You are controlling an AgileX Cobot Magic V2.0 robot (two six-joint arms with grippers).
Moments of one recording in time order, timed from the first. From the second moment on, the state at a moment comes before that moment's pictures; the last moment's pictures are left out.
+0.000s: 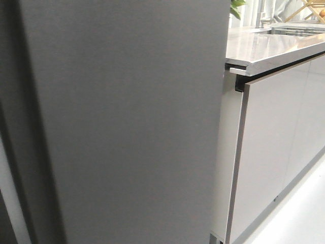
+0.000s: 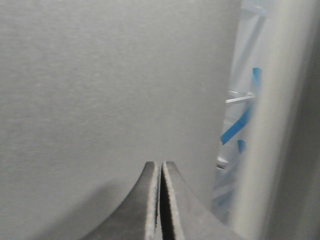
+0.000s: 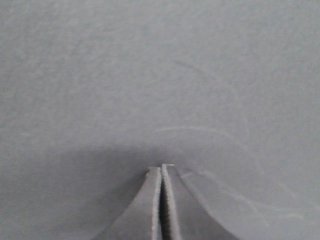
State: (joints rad) left arm -0.02 0.00 0.00 -0.01 -0.02 -0.09; right arm 0.63 1.53 -1.56 0.11 0.08 -0.01
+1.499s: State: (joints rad) left arm -0.02 0.00 0.00 -0.01 -0.02 -0.09; right arm 0.21 0.94 -0.90 0.05 -0.04 -0.01
